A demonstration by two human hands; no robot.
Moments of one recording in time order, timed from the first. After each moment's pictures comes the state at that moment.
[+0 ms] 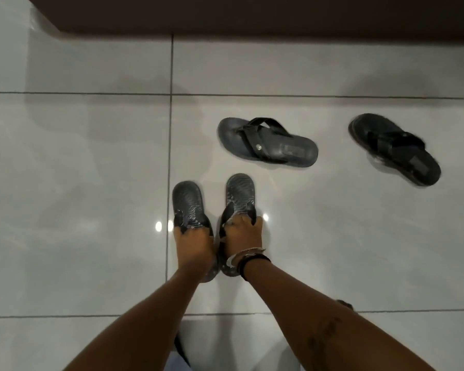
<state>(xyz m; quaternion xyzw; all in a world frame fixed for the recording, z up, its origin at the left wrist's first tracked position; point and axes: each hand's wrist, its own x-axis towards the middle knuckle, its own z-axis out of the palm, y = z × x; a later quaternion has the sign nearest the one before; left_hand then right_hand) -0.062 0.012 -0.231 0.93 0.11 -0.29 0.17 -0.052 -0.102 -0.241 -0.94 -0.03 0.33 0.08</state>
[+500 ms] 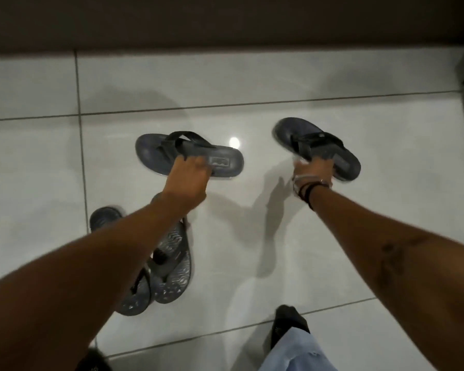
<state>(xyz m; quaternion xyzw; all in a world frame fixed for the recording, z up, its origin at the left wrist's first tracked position) 0.098 -0.156 -0.215 0.93 -0.30 -0.20 -0.06 0.057 -0.427 -0.230 -0.86 0.45 0.15 0.19</state>
